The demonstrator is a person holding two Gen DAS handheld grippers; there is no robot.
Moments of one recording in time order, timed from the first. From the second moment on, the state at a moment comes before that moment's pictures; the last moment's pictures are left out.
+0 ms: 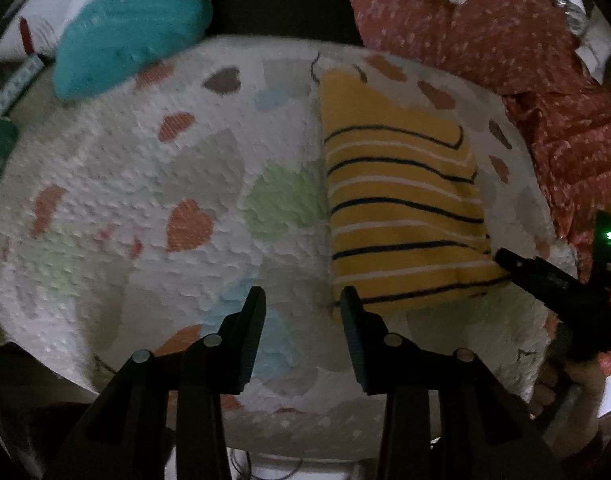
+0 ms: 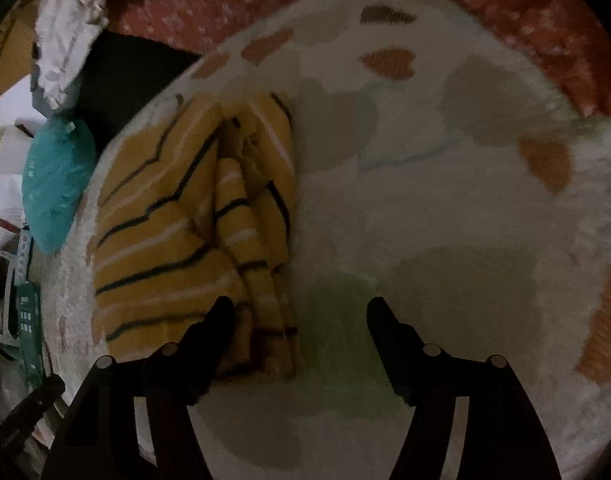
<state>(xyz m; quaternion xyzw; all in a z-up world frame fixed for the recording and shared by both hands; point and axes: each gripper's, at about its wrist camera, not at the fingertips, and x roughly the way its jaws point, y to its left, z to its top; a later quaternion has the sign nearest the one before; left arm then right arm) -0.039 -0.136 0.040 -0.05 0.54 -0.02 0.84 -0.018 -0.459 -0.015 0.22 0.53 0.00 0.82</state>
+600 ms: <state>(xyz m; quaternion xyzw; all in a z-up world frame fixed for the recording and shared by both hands) -0.125 -0.099 0.120 -0.04 0.44 0.00 0.90 -0.113 -0.384 0.052 0.20 0.50 0.01 0.84</state>
